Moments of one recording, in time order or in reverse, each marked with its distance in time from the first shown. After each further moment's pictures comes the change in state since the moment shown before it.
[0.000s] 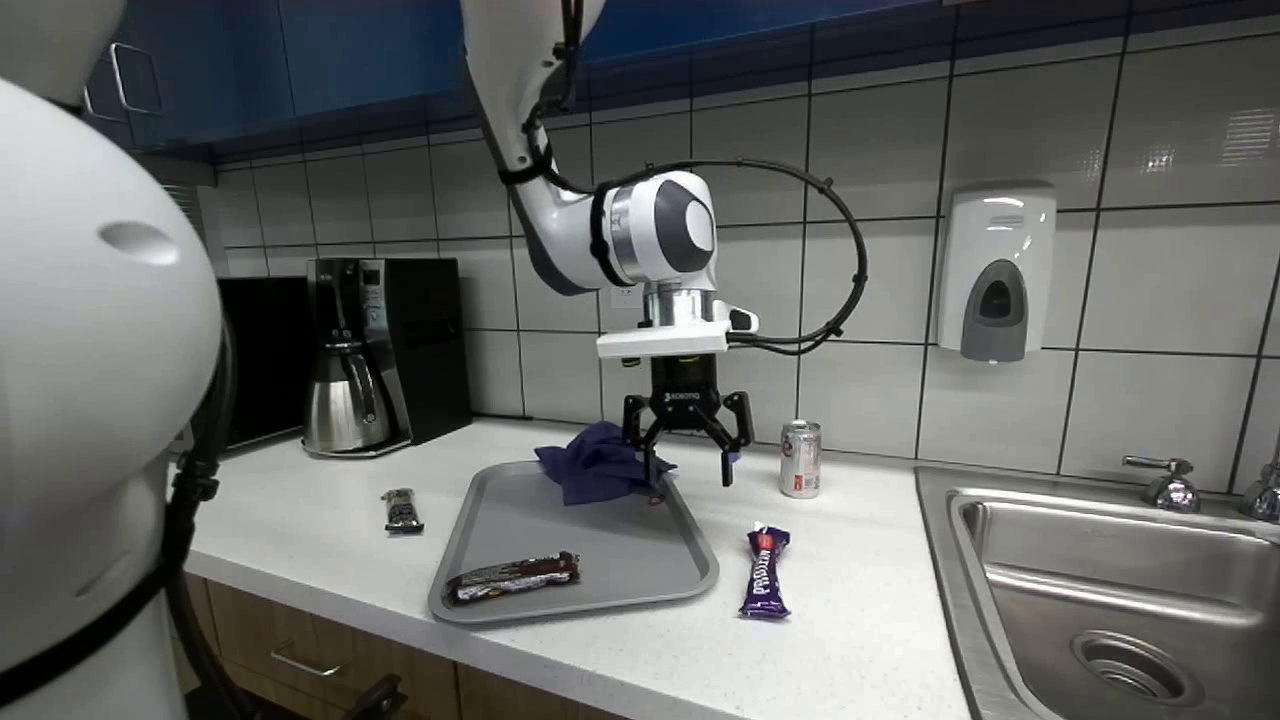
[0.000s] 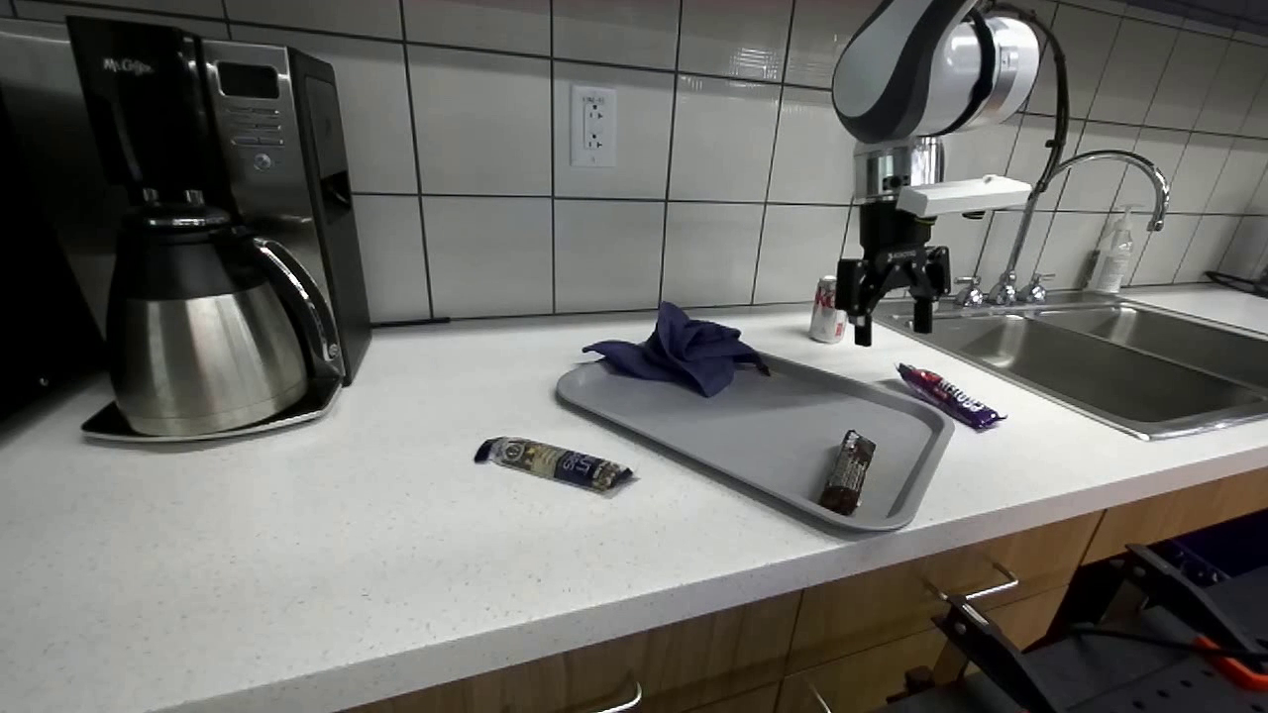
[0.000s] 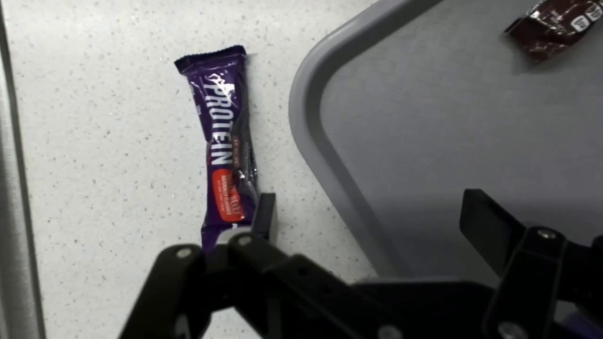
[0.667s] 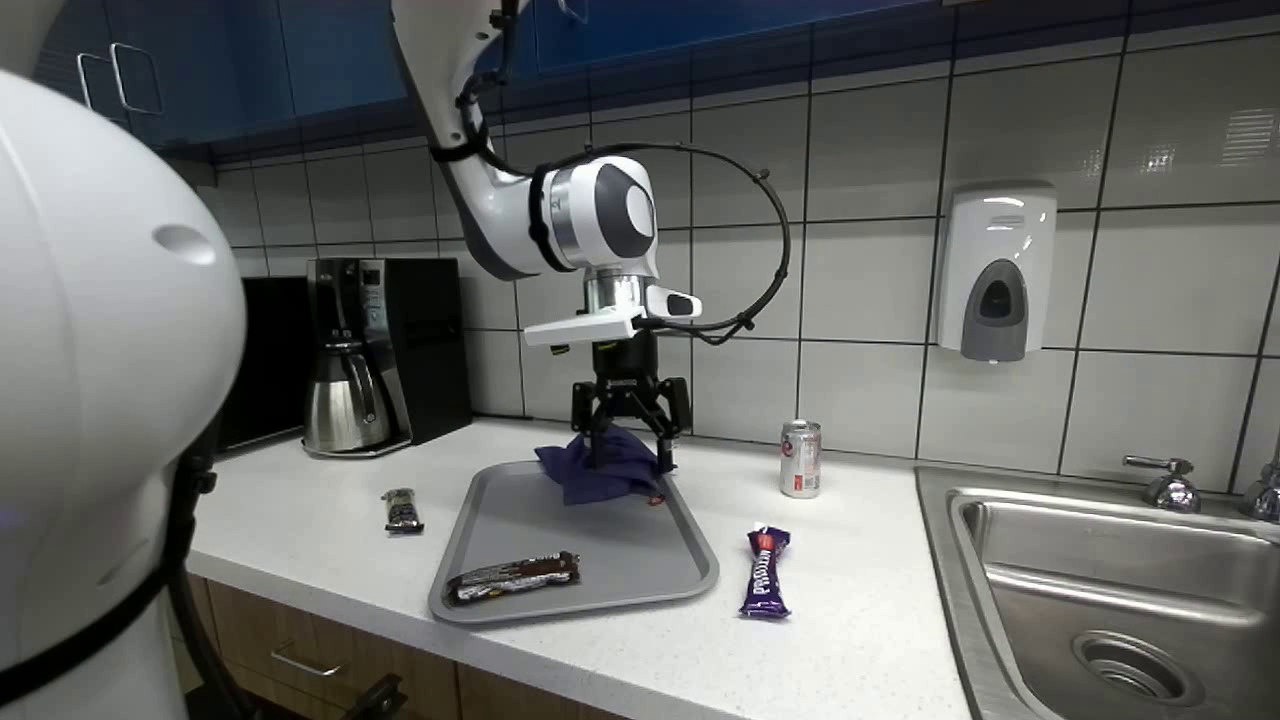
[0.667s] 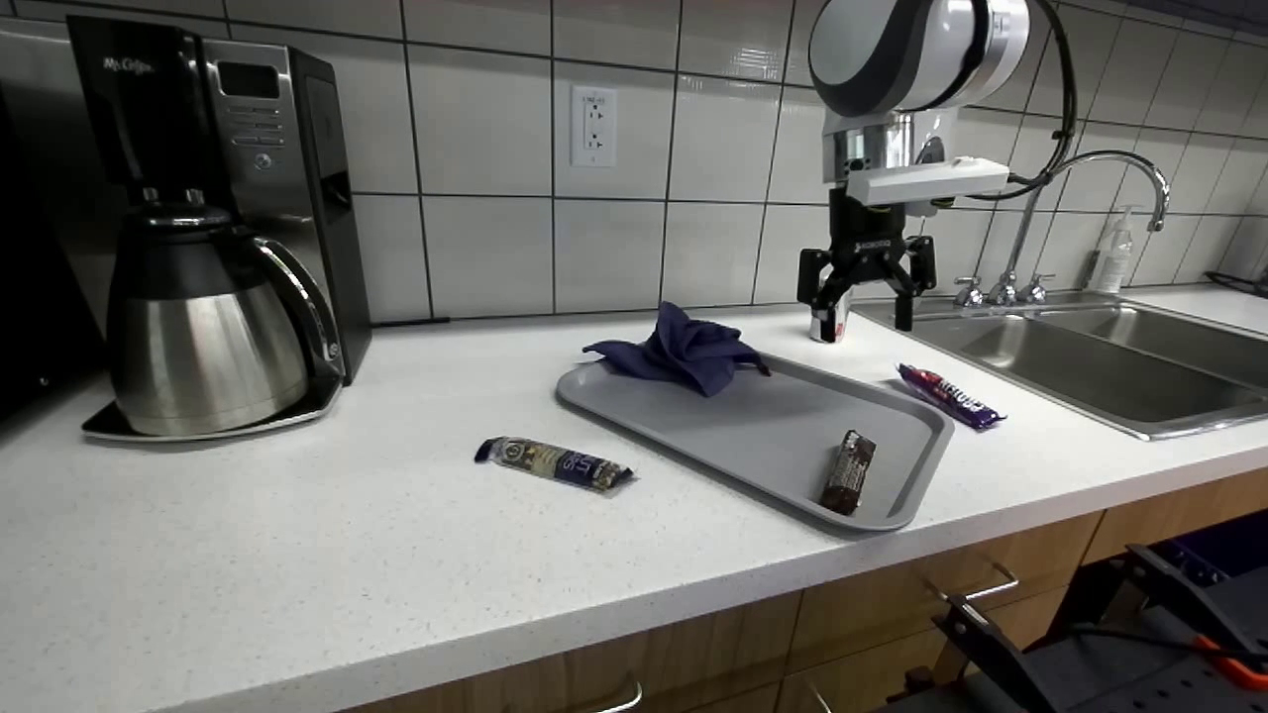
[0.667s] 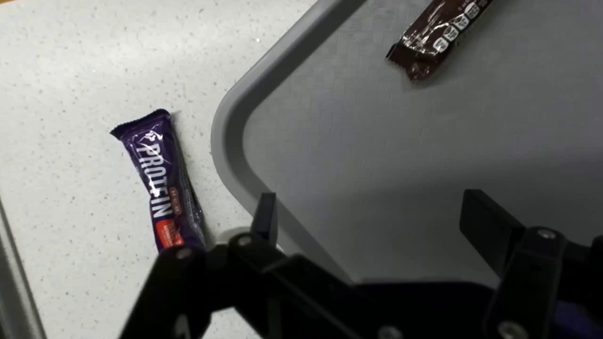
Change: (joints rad) arm 0.077 -0.102 0.040 -0.097 0.002 -0.001 0.291
